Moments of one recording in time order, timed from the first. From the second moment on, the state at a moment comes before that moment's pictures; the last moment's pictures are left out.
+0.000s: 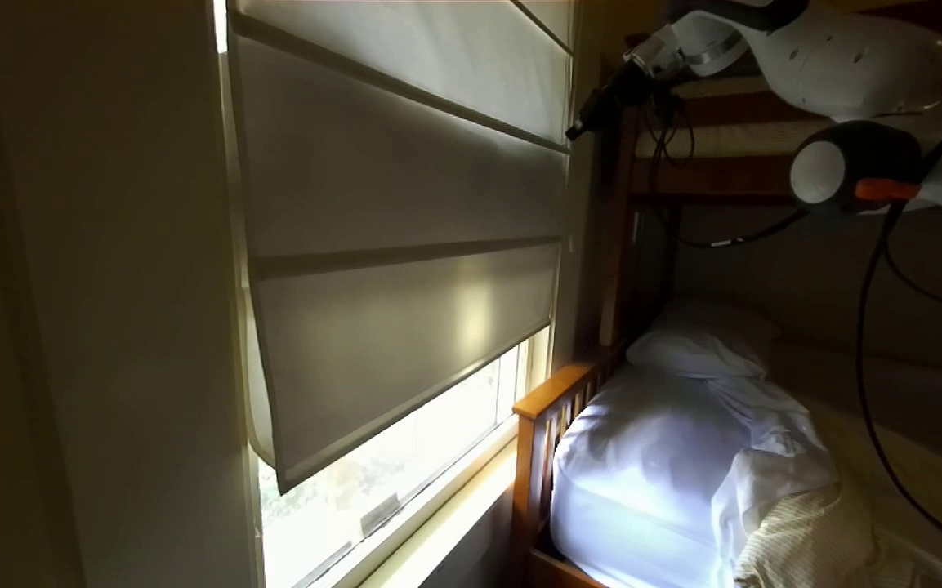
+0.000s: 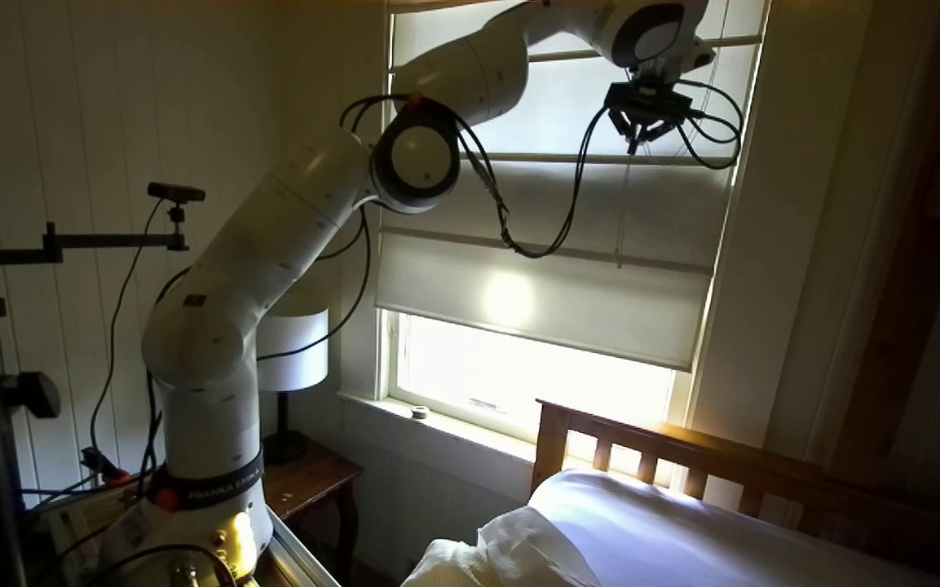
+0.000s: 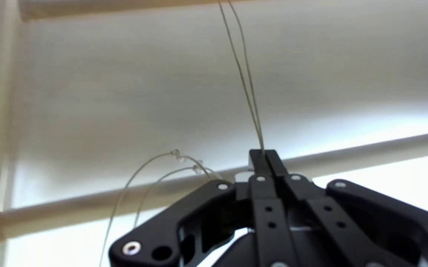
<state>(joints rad) -0.46 0.62 -0.20 -0.49 0.84 1.61 -0.63</state>
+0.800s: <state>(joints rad) -0.46 0.53 0.14 -0.43 0.83 1.15 -0.63</state>
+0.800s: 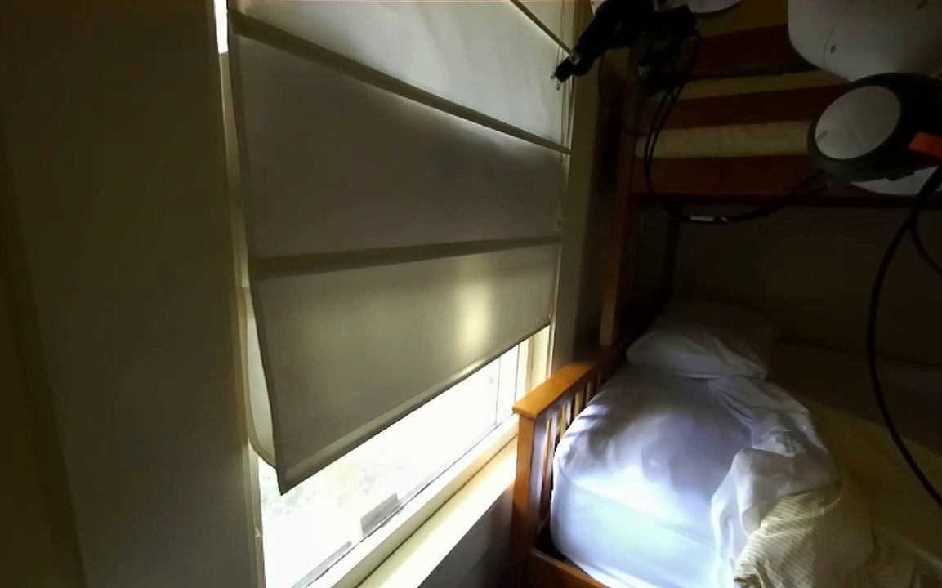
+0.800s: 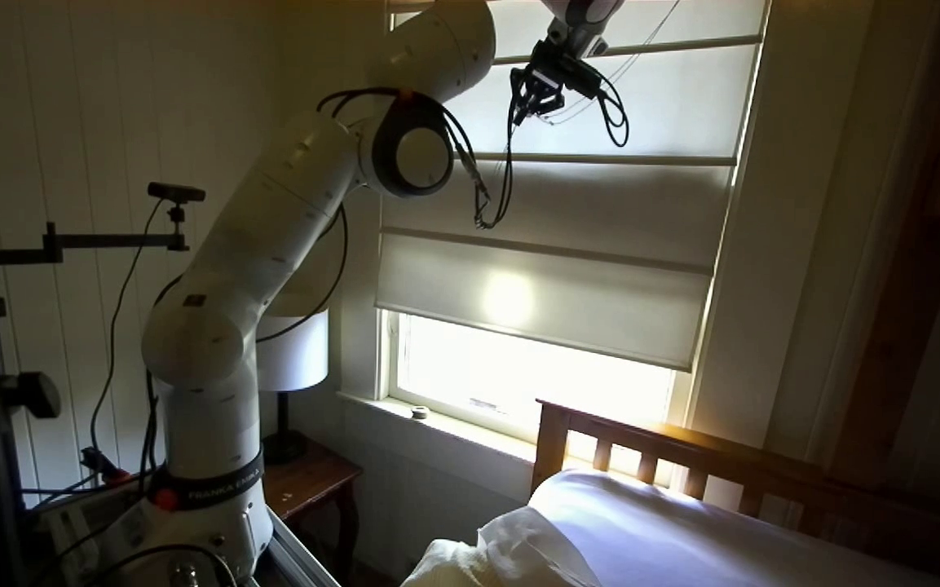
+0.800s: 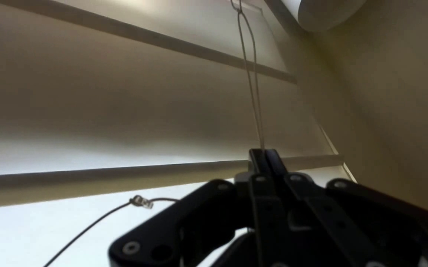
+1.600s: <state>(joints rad) -0.22 0.46 0.15 -0.43 0.66 1.15 -0.74</state>
